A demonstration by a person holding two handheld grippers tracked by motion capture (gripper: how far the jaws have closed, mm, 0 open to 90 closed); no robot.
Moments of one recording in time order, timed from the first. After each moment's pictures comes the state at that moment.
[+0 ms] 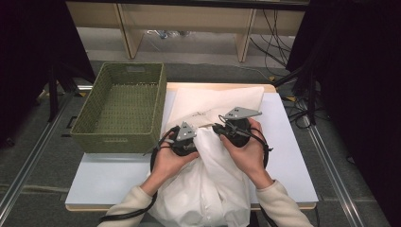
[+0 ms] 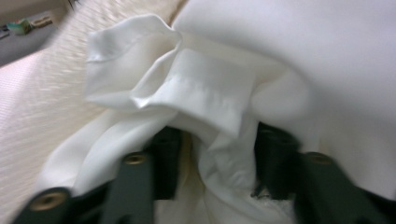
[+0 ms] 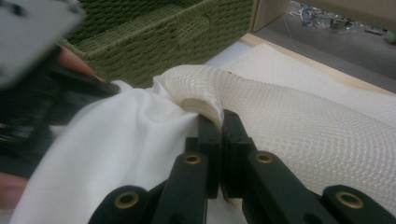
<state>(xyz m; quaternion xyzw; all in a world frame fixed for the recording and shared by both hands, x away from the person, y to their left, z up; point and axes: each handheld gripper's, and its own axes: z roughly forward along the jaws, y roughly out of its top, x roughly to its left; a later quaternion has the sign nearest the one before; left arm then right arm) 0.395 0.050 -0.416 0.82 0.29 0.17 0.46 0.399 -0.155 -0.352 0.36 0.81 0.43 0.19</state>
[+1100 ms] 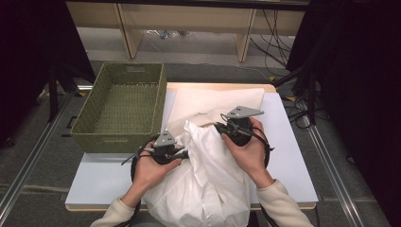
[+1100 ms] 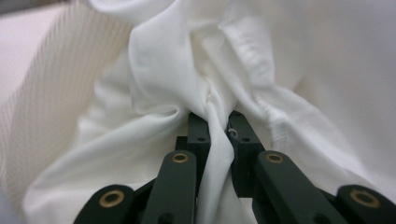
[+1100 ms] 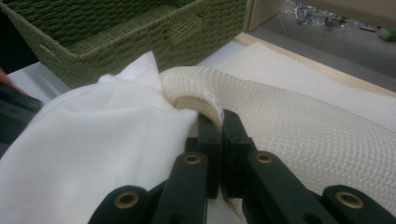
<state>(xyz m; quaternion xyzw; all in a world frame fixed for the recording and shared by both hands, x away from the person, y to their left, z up) 0.364 0.086 -0.410 0.78 0.33 0.10 0.52 0.402 -0.158 -0.352 0.36 0.80 0.43 0.19</state>
